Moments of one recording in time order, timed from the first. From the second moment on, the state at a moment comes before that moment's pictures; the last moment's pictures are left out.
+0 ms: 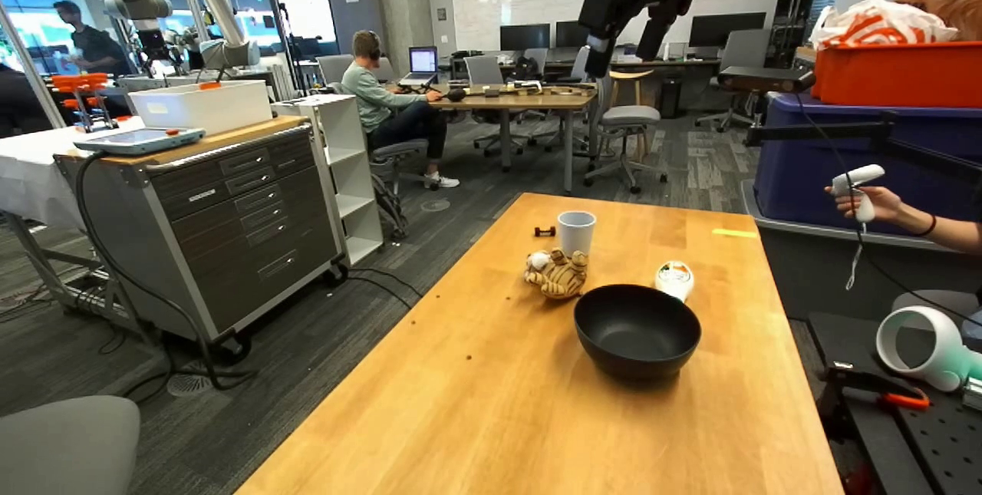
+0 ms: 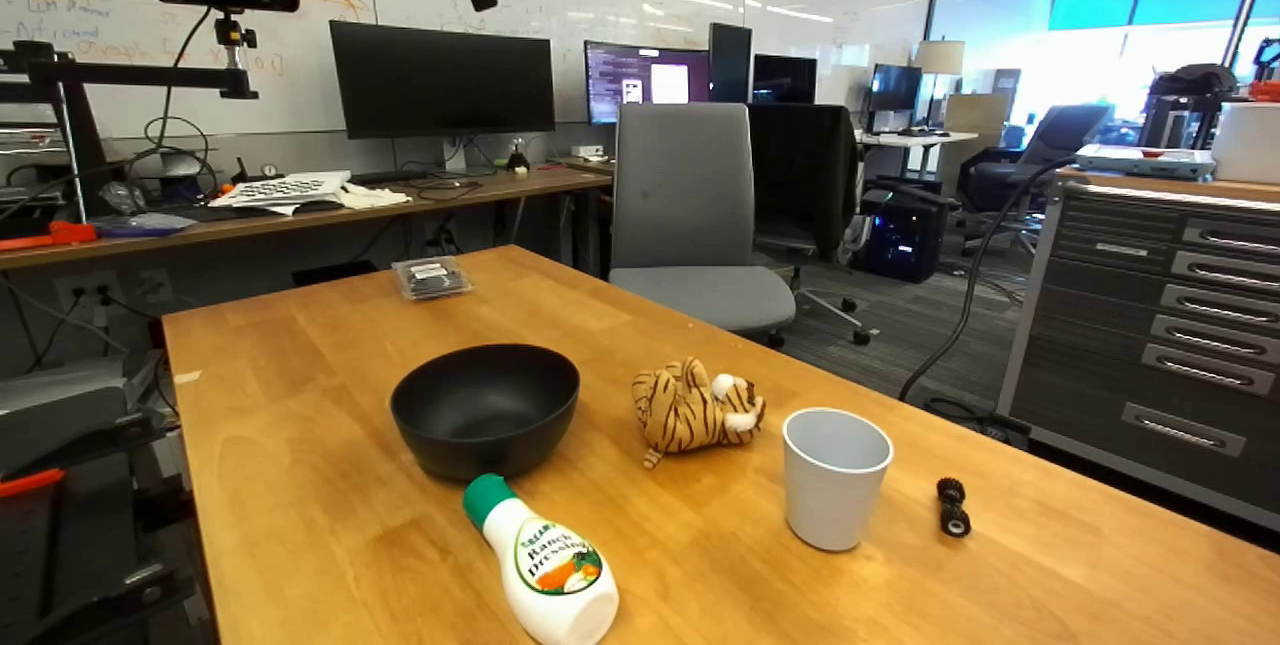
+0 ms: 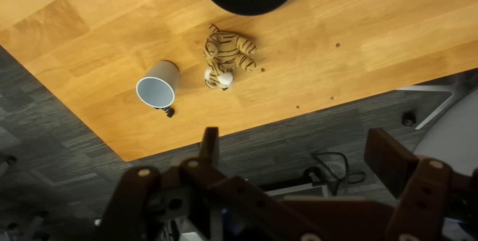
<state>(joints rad) -0.17 -0.37 0.18 -2.30 -0.22 2.22 0.52</state>
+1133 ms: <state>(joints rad) -0.17 0.03 0.00 -2.16 -0.45 2.41 0.84</state>
